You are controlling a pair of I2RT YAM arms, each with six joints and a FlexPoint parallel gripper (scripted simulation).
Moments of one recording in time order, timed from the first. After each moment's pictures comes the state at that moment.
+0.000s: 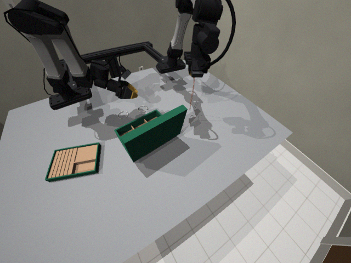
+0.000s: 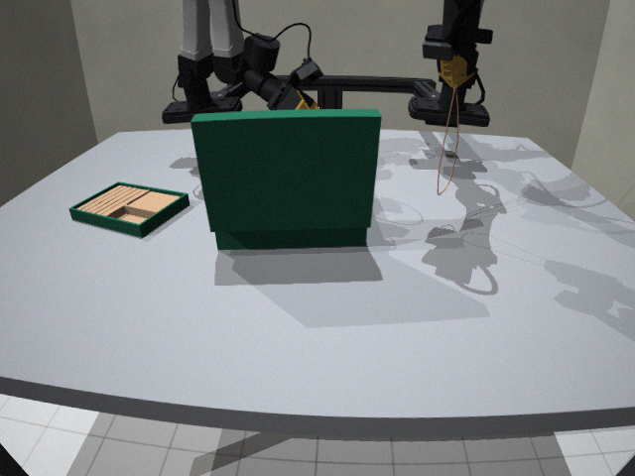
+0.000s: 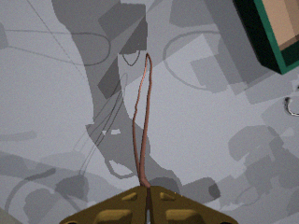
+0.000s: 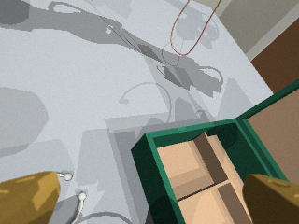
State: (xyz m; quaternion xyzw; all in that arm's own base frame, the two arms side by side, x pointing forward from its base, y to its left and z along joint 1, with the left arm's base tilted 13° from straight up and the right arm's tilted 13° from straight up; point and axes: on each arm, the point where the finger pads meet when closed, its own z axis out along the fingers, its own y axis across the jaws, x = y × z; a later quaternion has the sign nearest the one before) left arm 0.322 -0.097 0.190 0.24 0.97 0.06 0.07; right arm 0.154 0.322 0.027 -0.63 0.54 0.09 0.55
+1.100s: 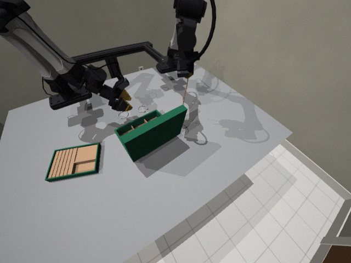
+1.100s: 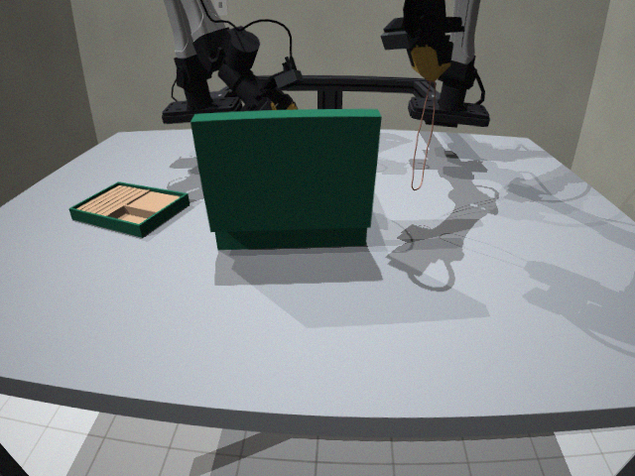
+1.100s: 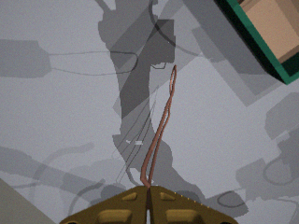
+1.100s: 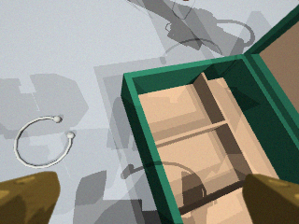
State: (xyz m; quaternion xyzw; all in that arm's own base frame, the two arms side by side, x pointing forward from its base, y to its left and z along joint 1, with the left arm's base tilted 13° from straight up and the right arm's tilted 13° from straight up) left arm 0.326 -0.140 0.198 0.30 0.94 0.13 0.11; right arm 0.202 0.275 0.030 -0.64 0.63 0.11 0.44
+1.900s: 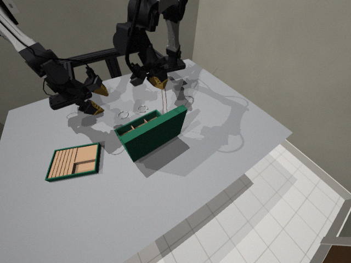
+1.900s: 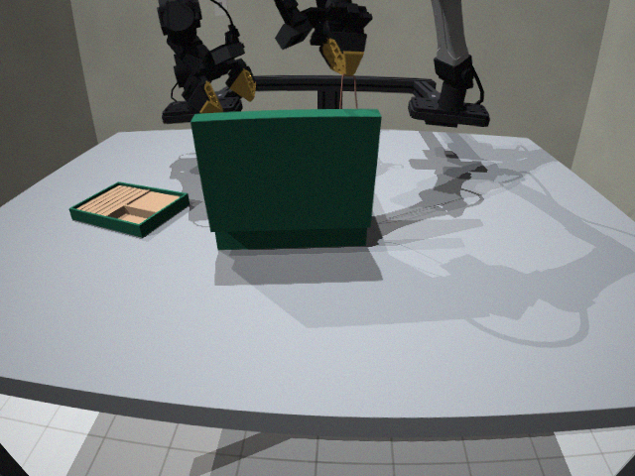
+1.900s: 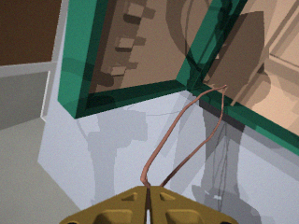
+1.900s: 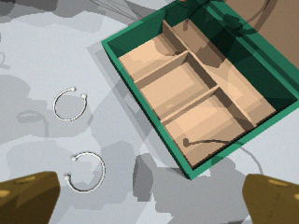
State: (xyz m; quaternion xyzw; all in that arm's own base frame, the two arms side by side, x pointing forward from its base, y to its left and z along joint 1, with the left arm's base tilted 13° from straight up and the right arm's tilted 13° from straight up) left arm 0.352 -0.278 0.204 0.47 0.80 0.29 0.24; right arm 0.204 0.171 0.096 -0.53 0.75 0.16 0.36
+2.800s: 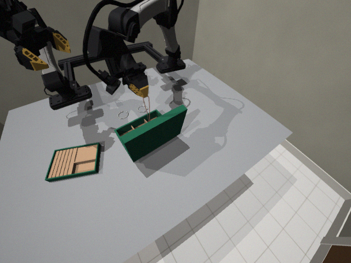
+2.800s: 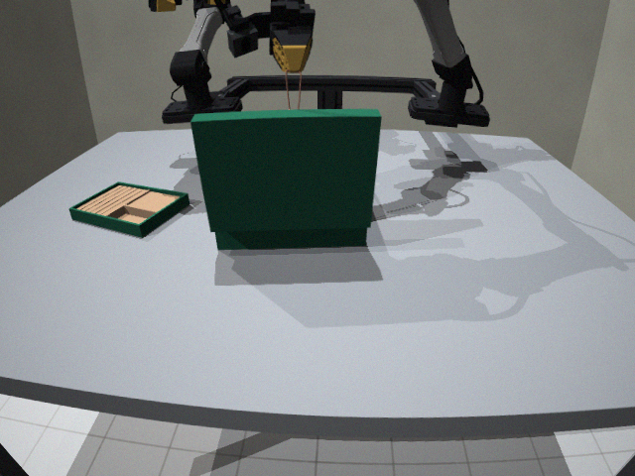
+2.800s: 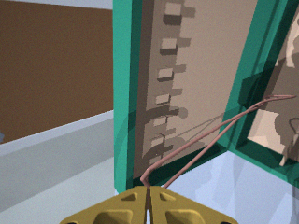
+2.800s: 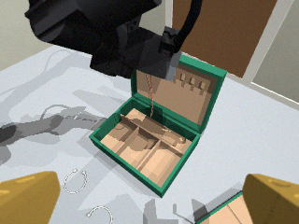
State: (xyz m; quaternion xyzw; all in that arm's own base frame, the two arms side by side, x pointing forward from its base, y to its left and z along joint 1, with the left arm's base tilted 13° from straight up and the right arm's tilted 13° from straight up) left arm 0.374 -0.360 0.212 0.54 0.67 0.38 0.32; right arm 0.138 0.108 0.287 -0.36 0.74 0.17 0.54
